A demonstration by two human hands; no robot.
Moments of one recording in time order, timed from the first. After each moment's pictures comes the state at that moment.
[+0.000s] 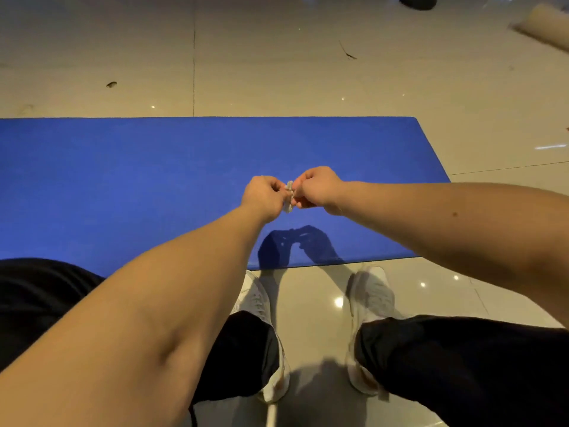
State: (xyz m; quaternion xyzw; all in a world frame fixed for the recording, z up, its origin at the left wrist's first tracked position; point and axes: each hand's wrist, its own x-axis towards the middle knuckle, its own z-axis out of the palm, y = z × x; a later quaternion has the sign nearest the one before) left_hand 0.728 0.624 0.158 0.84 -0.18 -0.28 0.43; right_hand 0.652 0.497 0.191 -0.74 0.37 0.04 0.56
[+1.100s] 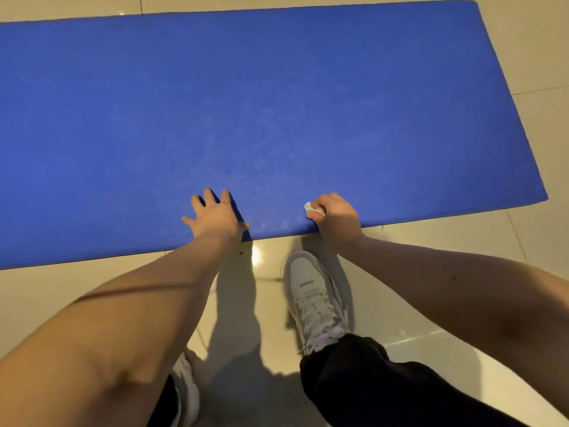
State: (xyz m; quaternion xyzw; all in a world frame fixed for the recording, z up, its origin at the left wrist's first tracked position) left_hand 0.731 0.667 -0.026 0.94 -0.16 -0.29 -0.04; right_hand 0.575 0.482 -0.047 -0.87 0.35 0.04 0.34
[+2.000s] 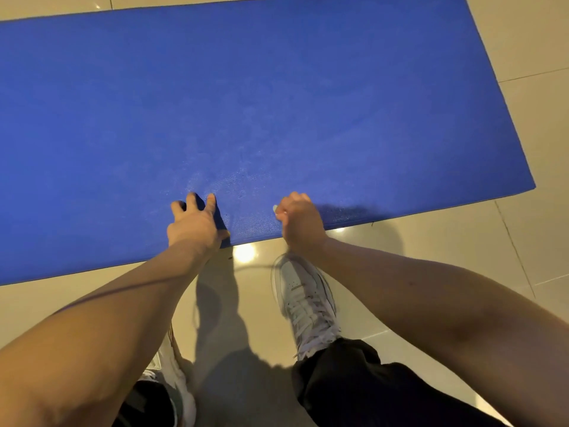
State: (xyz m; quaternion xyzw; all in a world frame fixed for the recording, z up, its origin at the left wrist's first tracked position) left_hand 0.742 0.681 -0.020 0.92 -0.22 -0.29 -0.13; right_hand 0.605 0.516 -0.050 -0.93 0.23 0.01 0.27
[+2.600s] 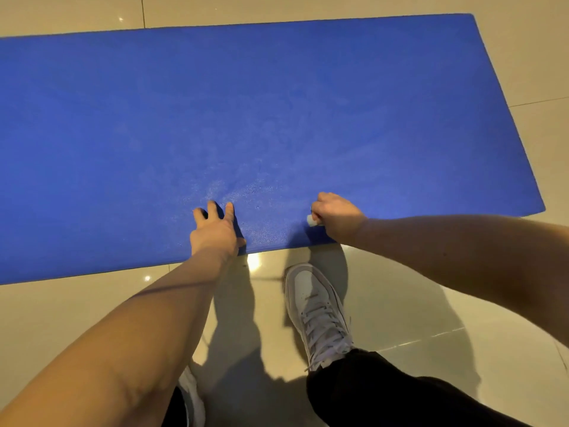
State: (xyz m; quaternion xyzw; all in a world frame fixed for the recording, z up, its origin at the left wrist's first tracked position) left_hand 0.742 0.677 -0.022 0.92 -0.21 -0.30 -0.13; right_hand 0.604 0.436 -0.051 -0.96 0.07 0.15 0.21
